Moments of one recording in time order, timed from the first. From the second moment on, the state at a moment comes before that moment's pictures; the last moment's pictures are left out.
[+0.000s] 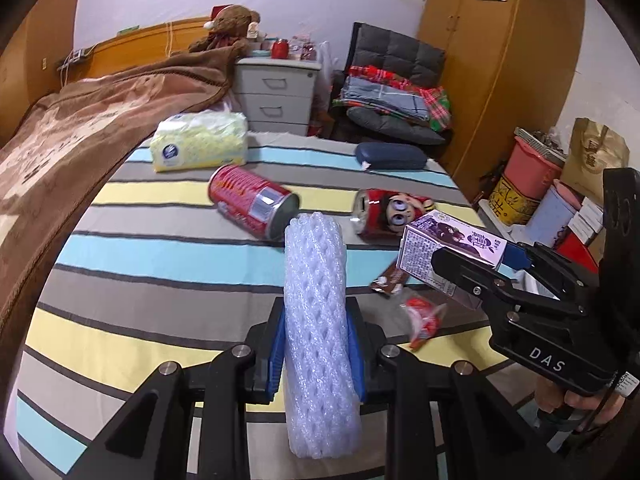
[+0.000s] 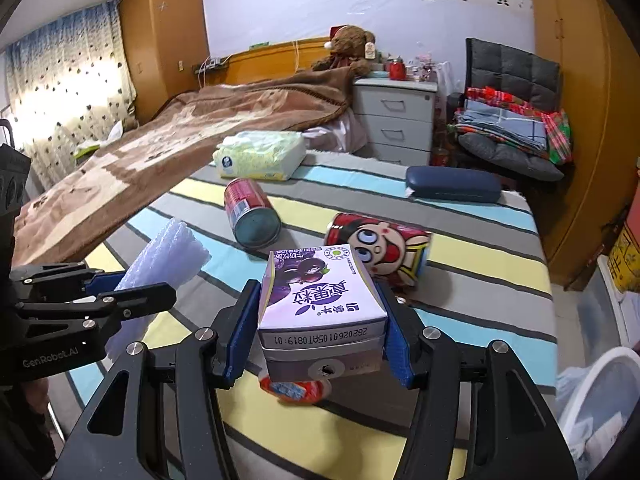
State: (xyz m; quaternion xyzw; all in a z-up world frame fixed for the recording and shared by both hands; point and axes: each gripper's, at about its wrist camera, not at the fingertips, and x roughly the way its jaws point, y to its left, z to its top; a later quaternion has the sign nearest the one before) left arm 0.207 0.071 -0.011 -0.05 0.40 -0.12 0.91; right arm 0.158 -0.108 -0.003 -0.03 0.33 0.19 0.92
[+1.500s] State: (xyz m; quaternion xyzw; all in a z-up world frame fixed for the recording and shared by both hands) left arm 0.165 -0.212 0.027 0.04 0.37 -0.34 0.86; right arm 0.064 -0.306 0.010 0.06 0.29 -0.08 0.95
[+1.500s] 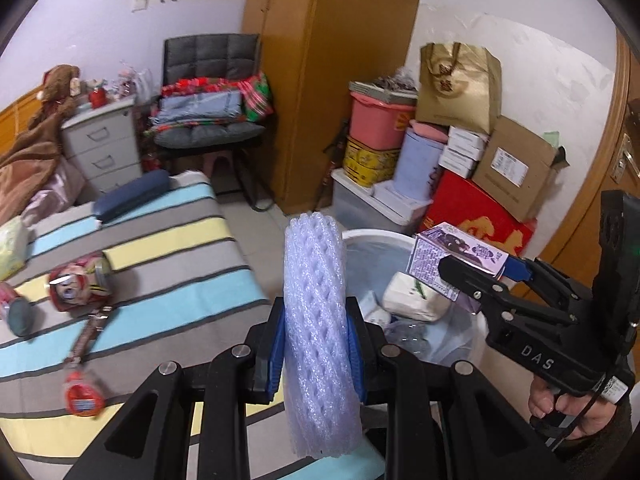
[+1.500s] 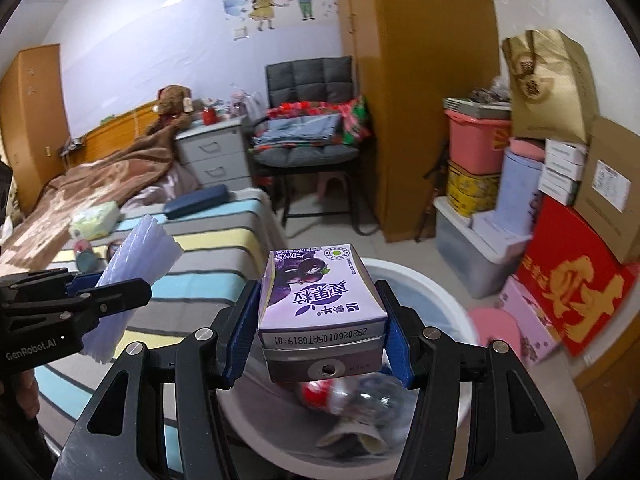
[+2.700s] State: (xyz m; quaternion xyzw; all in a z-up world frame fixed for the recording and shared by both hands) left arm 0.167 -0.245 0.003 0.06 0.39 -0.33 0.86; right arm 0.059 -0.338 -0.014 0.08 0.33 -0.13 0.93
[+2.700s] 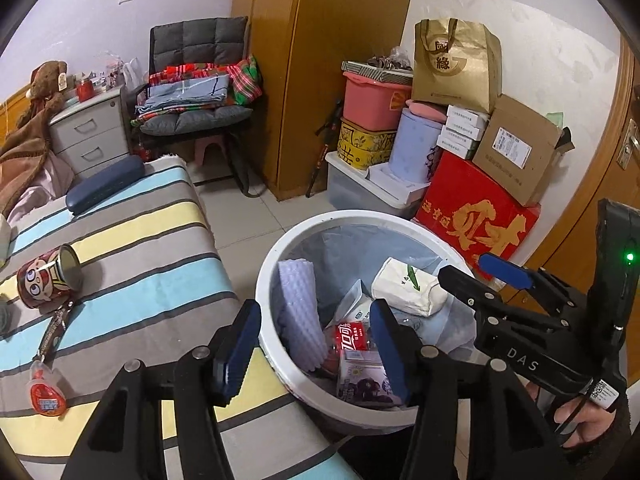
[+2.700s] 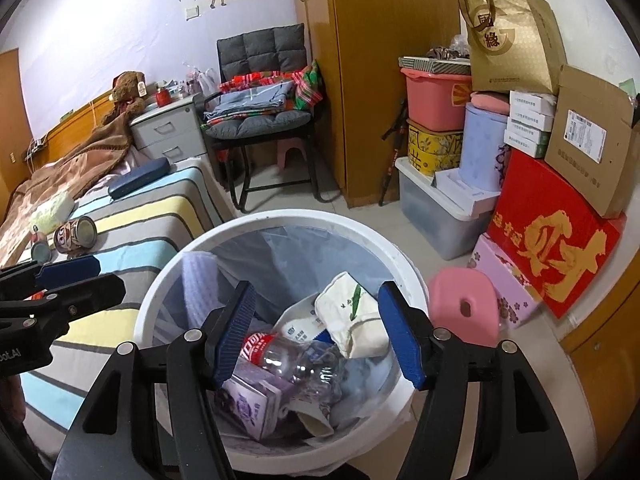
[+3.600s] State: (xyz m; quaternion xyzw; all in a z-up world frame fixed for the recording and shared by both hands) left arm 0.149 -0.148 0.035 0.03 0.34 -0.26 0.90; right arm 0.066 -0.285 0.003 0.07 0.30 -0.08 0.95
